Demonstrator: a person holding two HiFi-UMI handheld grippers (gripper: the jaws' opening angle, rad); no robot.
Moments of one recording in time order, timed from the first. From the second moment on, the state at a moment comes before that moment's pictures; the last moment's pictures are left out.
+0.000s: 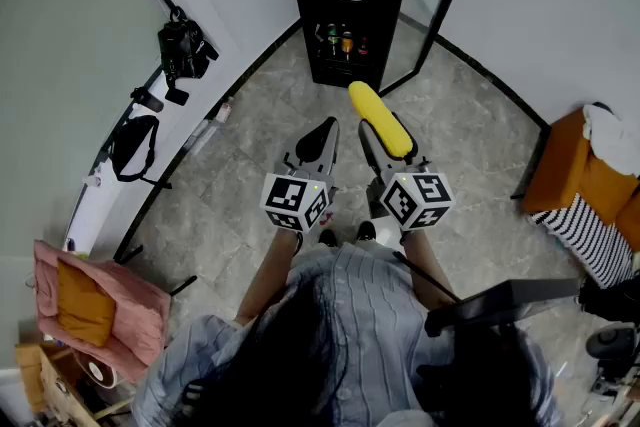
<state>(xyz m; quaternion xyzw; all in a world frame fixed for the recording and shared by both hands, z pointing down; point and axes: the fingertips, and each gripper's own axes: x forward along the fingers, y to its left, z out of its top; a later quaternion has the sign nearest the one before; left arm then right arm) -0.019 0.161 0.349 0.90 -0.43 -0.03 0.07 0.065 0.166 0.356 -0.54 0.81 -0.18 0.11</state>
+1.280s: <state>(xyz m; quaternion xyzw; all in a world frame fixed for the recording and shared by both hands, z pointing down) 0.031 0.129 0.369 0.89 -0.45 -0.01 0.09 0.113 0.129 0.367 -0.51 0.83 -0.20 0.11</state>
